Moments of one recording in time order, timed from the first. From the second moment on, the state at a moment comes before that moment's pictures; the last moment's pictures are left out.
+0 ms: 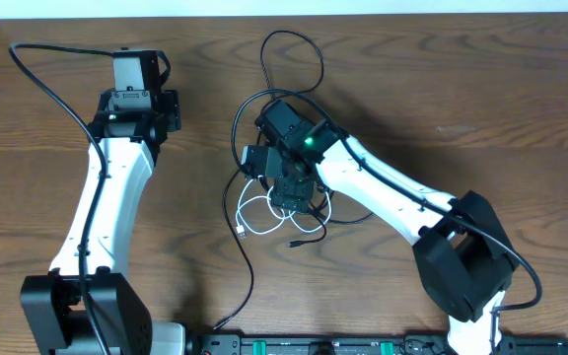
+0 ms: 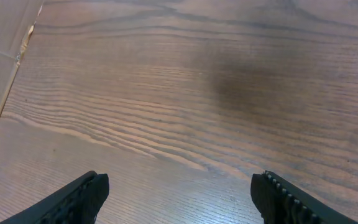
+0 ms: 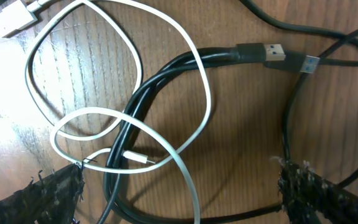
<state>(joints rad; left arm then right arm) 0.02 1.59 1.28 -0.57 -0.35 0.04 0.76 2.01 1.57 -0.82 -0.07 -0.67</state>
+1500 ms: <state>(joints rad) 0.02 1.59 1.28 -0.57 -0.35 0.04 0.78 1.63 1.55 -0.79 0.13 -0.46</state>
